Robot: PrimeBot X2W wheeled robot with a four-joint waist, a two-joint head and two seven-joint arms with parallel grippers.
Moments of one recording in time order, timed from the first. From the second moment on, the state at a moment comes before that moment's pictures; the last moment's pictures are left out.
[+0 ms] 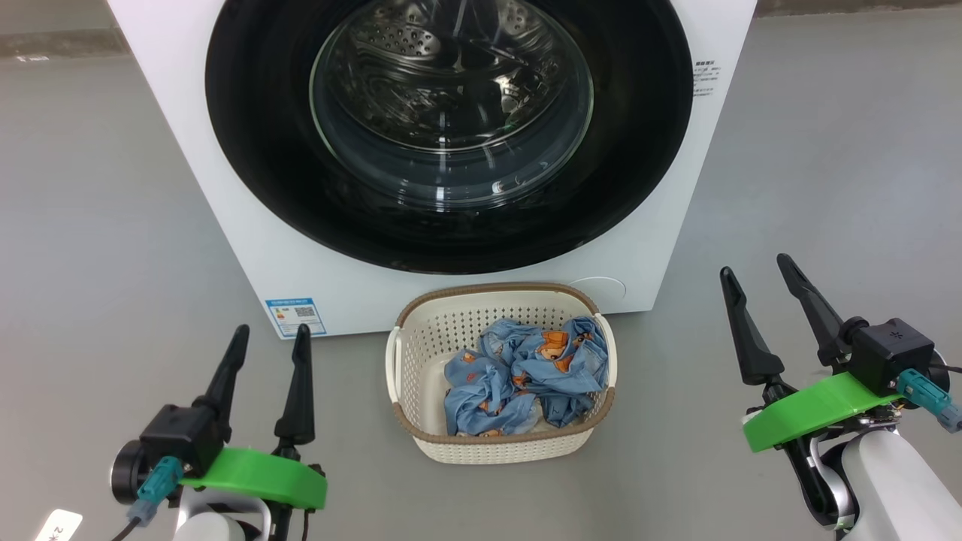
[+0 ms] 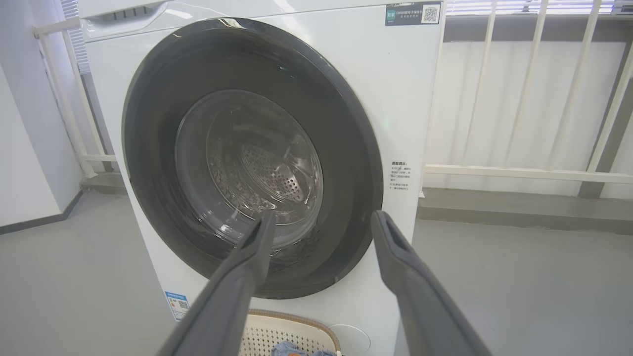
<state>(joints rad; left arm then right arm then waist) -0.25 0.05 -0.09 0.36 -0.24 -0.13 -0.25 -0.26 -0.20 0.15 0.29 0.31 0.13 -0.25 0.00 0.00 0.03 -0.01</state>
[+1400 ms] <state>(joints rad) -0.25 0.05 -0.07 0.36 -0.22 -0.13 -0.25 -0.26 -0.20 0.15 0.29 0.31 0.13 -0.25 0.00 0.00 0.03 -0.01</state>
